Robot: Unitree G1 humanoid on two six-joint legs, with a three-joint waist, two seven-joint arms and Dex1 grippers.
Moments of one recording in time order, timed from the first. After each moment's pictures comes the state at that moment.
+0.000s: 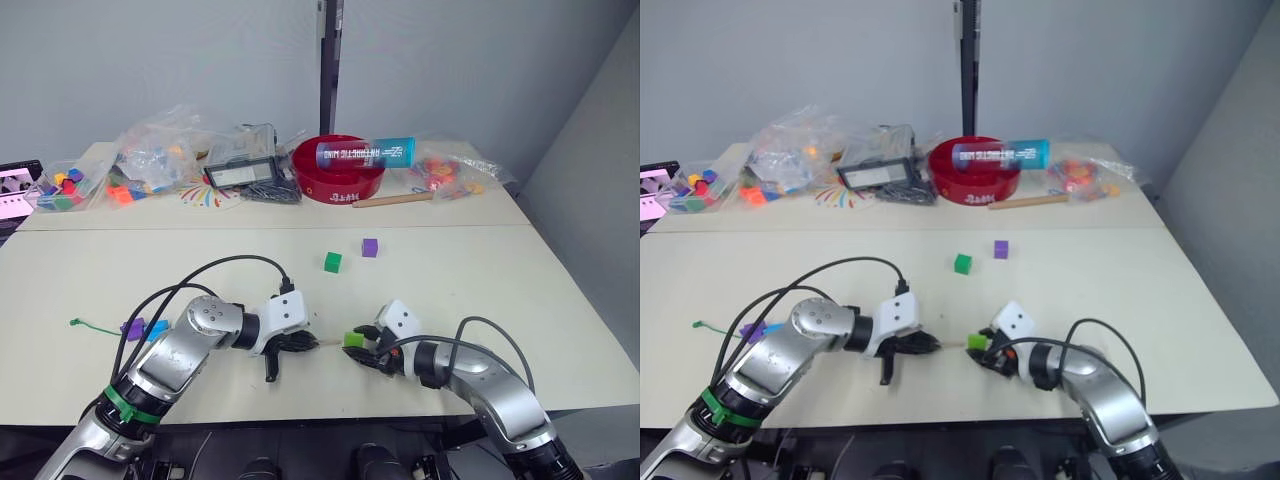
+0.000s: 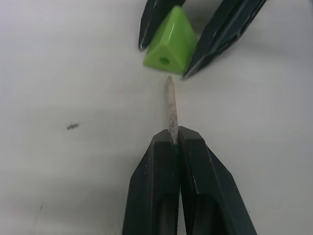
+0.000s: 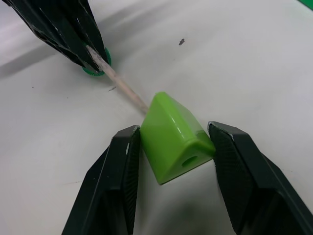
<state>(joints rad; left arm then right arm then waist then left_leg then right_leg) -0.46 0.67 -0.38 -0.26 -0.14 0.62 -1.04 -0.17 -0.47 0.23 -0.33 0.22 0.63 0.72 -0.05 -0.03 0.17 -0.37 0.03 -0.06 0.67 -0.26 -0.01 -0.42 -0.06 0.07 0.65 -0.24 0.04</state>
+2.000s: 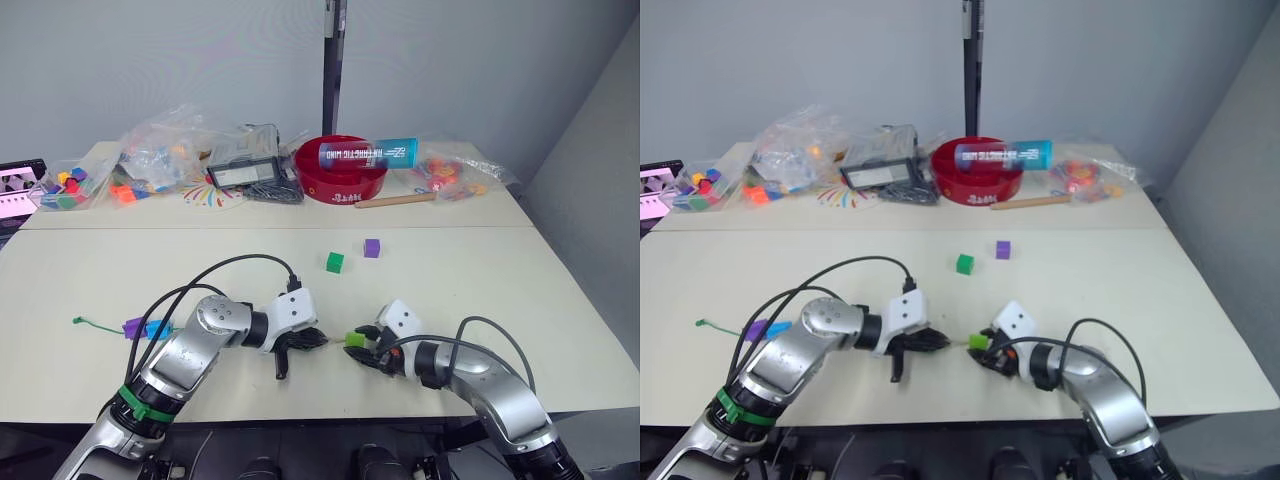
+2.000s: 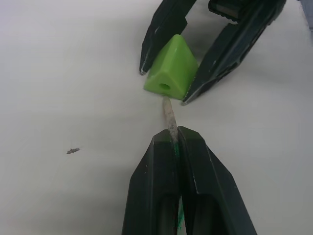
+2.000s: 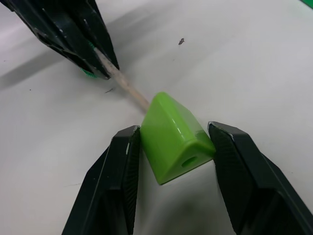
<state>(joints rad) -0.44 0.60 -0.35 -0.24 -0.13 0.56 -1.07 -0.17 -0.46 0.23 -0.35 0.22 0.66 0.71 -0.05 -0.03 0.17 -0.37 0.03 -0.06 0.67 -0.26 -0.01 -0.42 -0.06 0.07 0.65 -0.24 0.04</state>
